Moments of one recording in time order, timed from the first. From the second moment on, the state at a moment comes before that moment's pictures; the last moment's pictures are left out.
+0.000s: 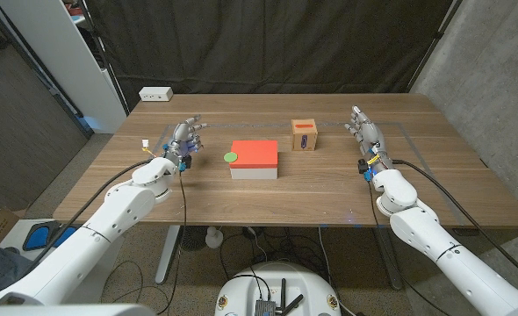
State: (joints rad) left arm 1.05 0.68 0.22 -1.80 -0.80 0.19 0.38; left_hand 0.34 -0.04 0.68 -0.17 0.20 0.71 0.04 0.20 0.19 1.42 -0.21 1.24 0.69 1.38 -0.22 1.28 0.65 1.04 -0.17 1.49 1.24; right arm -1.08 -0.57 -0.30 -1.64 0.52 0.30 -0.25; right_hand 0.25 0.09 0.35 -0.16 0.20 0.02 0.11 0.19 0.18 0.08 0.07 0.19 0.18 -0.01 0.04 0.22 0.36 0.26 0.02 0.20 0.17
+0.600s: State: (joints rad) left arm 1.09 0.72 0.16 -1.89 -0.96 0.35 0.44; left_hand 0.63 -0.10 0.80 -0.19 0.22 0.72 0.03 0.22 0.24 1.43 -0.20 1.39 0.61 1.39 -0.21 1.43 0.59 1.02 -0.16 1.56 1.24; right arm -1.15 -0.61 -0.27 -1.75 0.53 0.25 -0.27; right_hand 0.28 0.10 0.36 -0.17 0.21 0.02 0.10 0.19 0.18 0.10 0.07 0.19 0.18 -0.01 0.04 0.22 0.36 0.26 0.02 0.20 0.17
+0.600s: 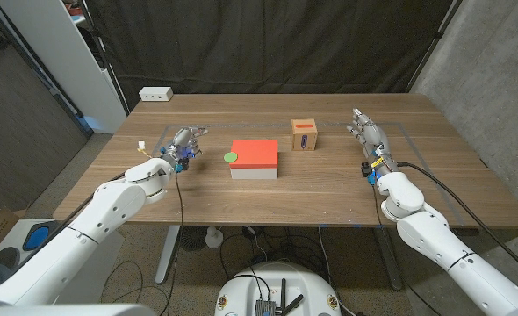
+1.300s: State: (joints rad) left arm 1.09 0.86 0.10 -2.01 -1.23 0.63 0.59; left_hand 0.65 -0.11 0.77 -0.17 0.21 0.74 0.01 0.35 0.36 1.42 -0.20 1.44 0.54 1.39 -0.21 1.51 0.53 1.02 -0.16 1.54 1.24; right arm -1.18 -0.68 -0.20 -1.76 0.62 0.26 -0.16; right_hand 0.29 0.10 0.36 -0.17 0.21 0.02 0.10 0.19 0.18 0.10 0.07 0.20 0.19 -0.01 0.05 0.22 0.35 0.27 0.03 0.20 0.17
